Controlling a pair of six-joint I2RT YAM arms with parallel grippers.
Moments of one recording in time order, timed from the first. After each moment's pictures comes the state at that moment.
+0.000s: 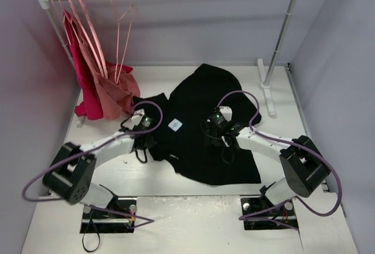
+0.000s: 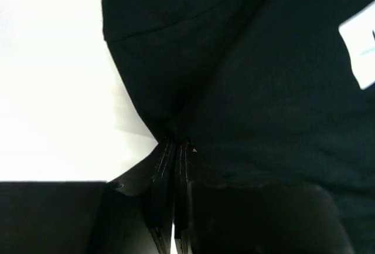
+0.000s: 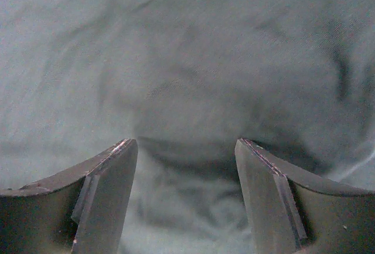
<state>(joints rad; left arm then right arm) -0.53 1.47 0.74 -0.32 -0.29 -0.79 0.66 1.49 0.78 -0.33 0.26 0.63</state>
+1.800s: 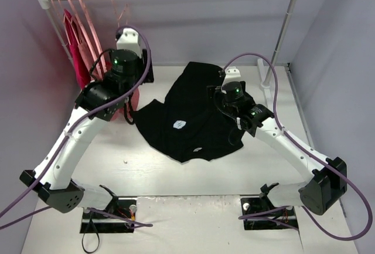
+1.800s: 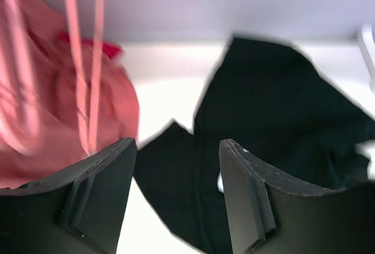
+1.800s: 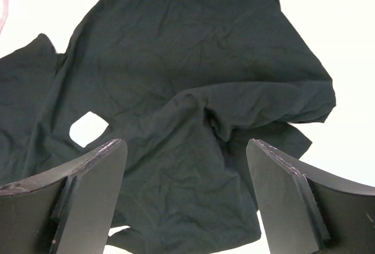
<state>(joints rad) -0.61 1.34 1.74 -0.76 -0.49 -0.25 0.60 1.31 1.12 -0.35 0.36 0.24</state>
